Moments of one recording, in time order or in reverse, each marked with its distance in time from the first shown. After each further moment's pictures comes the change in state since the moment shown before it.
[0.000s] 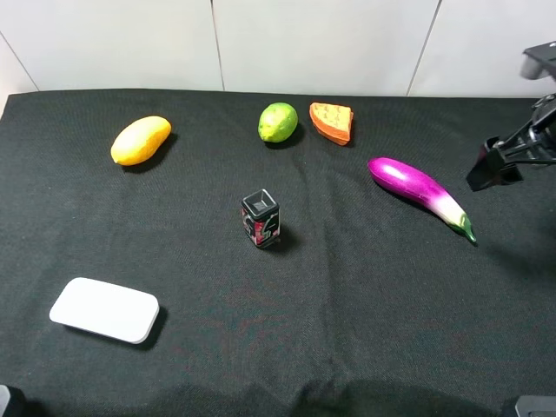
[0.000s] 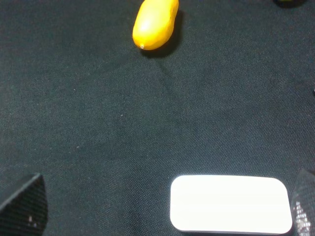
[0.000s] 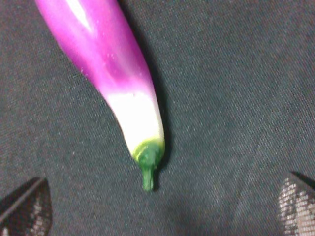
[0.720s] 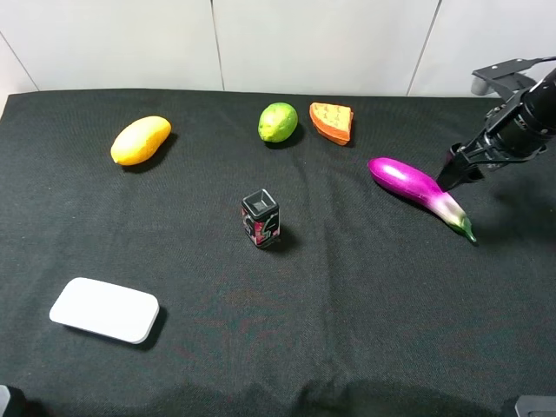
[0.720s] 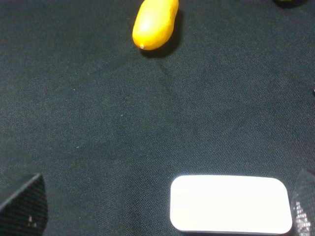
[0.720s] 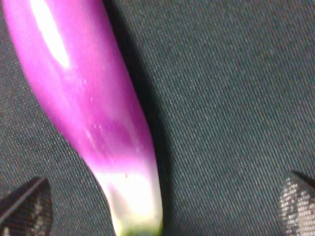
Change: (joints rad) left arm 0.000 0.000 0.000 0.000 0.000 0.000; right arm 0.000 0.300 -0.144 0.105 -0.053 -0.186
